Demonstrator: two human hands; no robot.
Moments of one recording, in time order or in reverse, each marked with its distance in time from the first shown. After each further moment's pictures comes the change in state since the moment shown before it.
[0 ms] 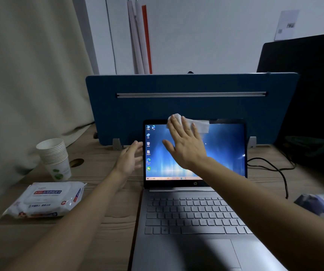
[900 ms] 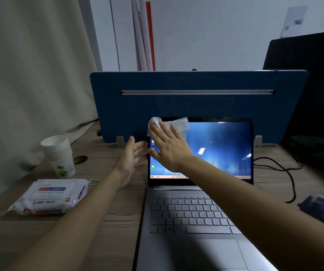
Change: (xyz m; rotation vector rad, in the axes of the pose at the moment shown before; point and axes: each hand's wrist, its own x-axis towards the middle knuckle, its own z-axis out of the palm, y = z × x) left_hand 0.010 -0.010 -0.017 -0.061 -0.079 -0.086; right_hand 0.012 -0.041 0.017 -0.067 -0.074 -0.263
